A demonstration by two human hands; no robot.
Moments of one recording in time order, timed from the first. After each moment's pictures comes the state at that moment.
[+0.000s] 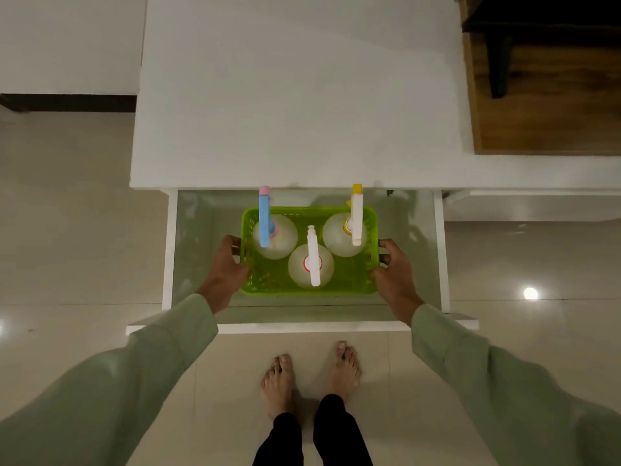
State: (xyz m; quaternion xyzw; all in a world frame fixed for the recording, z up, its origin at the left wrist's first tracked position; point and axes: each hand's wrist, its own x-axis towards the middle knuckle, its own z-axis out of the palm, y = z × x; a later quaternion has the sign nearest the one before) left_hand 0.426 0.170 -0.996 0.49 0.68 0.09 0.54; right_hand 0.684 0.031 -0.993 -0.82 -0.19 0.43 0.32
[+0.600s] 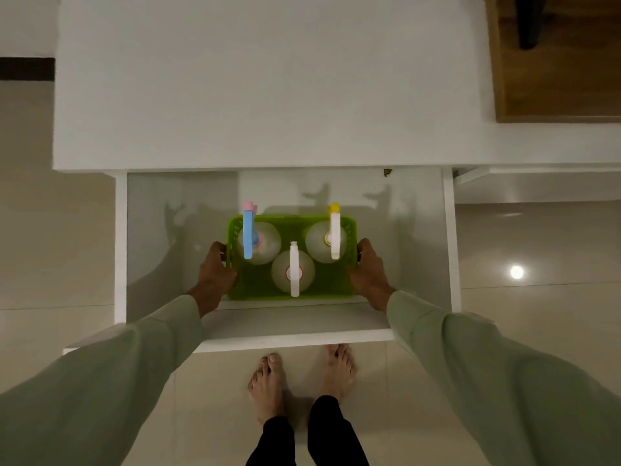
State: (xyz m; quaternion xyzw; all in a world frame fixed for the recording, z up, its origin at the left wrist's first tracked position) left_hand 0.420 0.164 -1.114 0.48 0.71 0.01 0.51; right_hand 0.675 0.042 -1.081 -0.85 -0.20 0.46 0.16
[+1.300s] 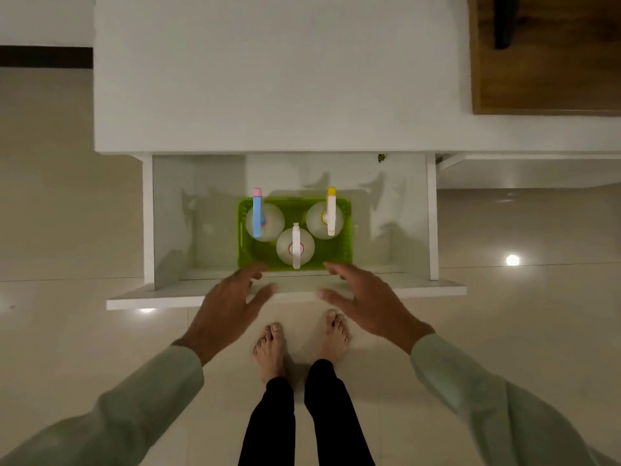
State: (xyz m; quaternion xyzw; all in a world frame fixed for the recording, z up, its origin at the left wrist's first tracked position) left_hand 0.404 0.080 -0.959 0.73 0.49 -0.07 0.47; right_hand 0.647 -0.023 -0.949 -0.71 -0.47 0.52 0.08
